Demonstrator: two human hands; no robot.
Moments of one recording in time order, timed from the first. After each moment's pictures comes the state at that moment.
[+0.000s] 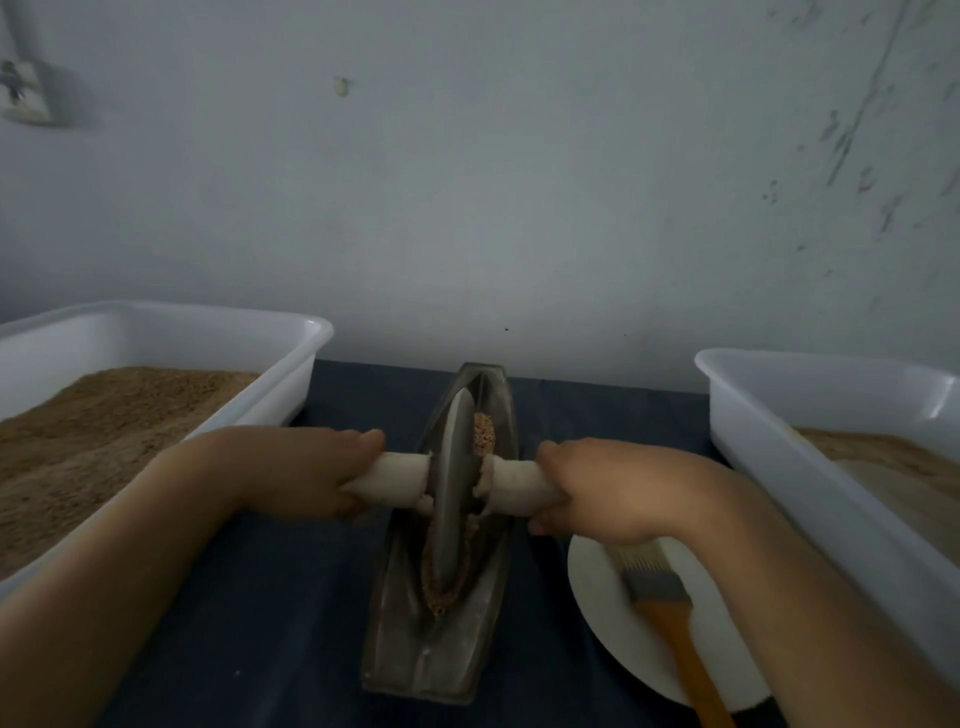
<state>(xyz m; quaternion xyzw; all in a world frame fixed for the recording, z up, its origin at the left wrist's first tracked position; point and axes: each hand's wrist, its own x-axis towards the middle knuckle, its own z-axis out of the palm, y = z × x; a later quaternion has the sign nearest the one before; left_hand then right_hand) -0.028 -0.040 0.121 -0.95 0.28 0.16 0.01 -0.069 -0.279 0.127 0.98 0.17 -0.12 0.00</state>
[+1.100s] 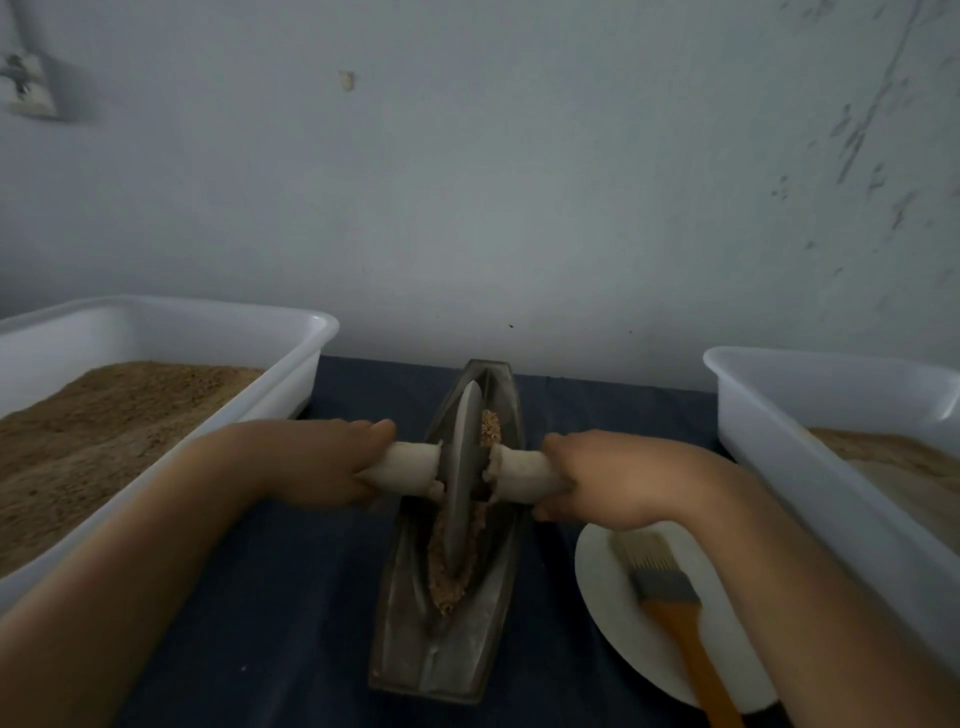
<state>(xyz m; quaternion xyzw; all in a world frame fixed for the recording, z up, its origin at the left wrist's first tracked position) -0.024 -0.046 0.119 -0.95 0.27 0.15 -0.01 -0.059 -0.280 0.127 0.98 0.16 -0.13 0.00</state>
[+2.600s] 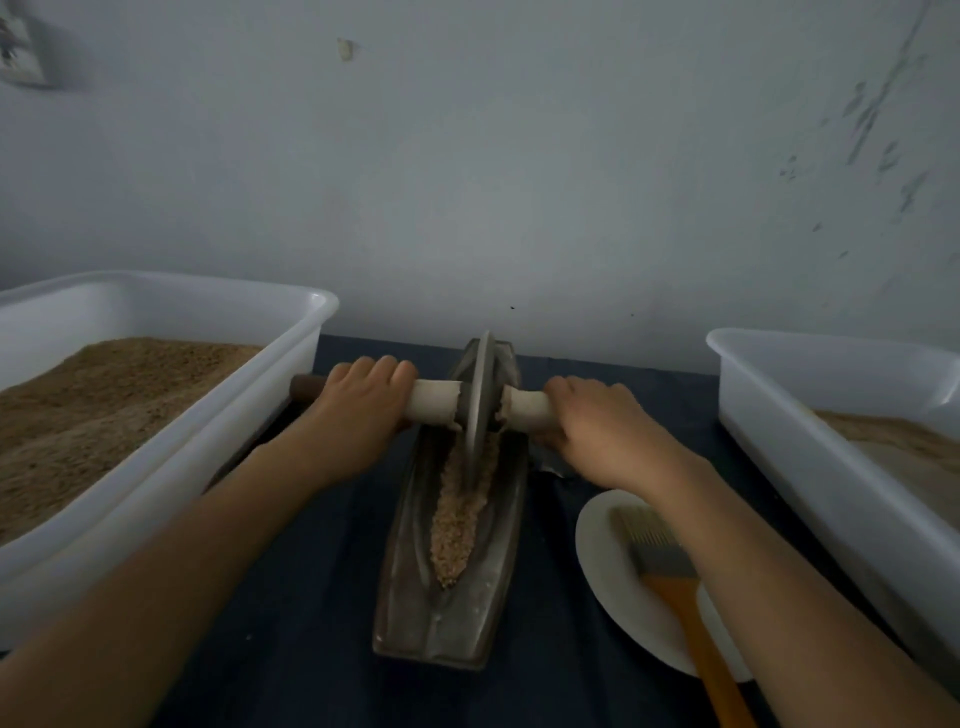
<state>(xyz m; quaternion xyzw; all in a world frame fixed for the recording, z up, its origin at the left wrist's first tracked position) 0.010 -0.058 0.073 -0.95 0.24 -0.20 0.04 -0.024 -0.294 0.085 0.98 0.14 0.13 0.03</state>
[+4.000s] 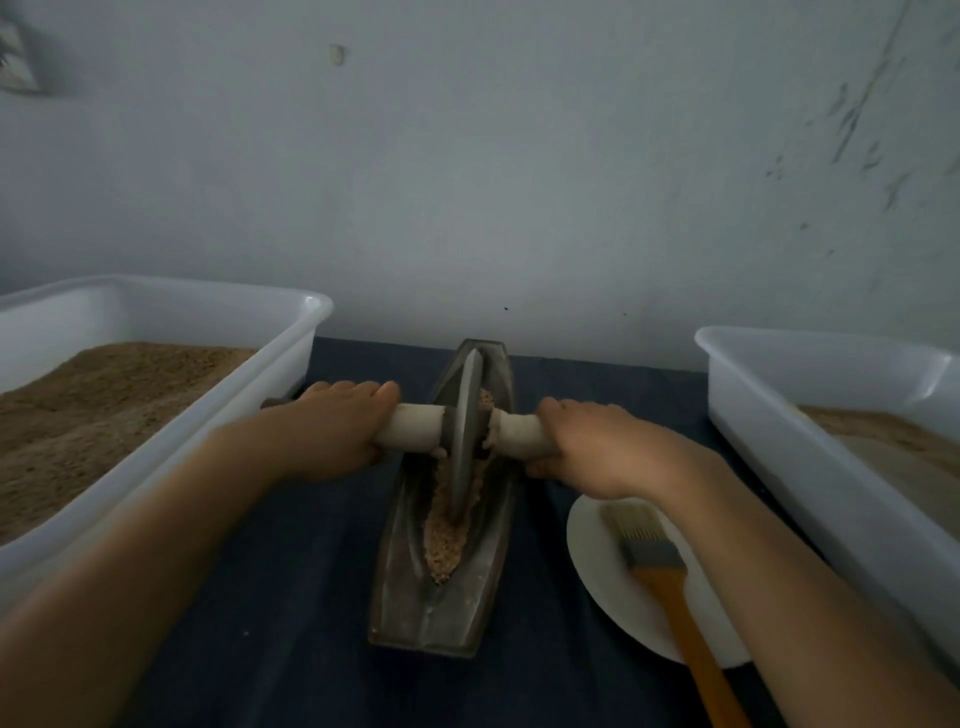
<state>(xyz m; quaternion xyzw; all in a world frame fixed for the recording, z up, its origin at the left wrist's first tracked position) -0.013 -0.052 0.101 -0.97 0.26 -0.01 0.05 -0.052 -0.282 0.110 0.99 0.14 -0.04 0.01</state>
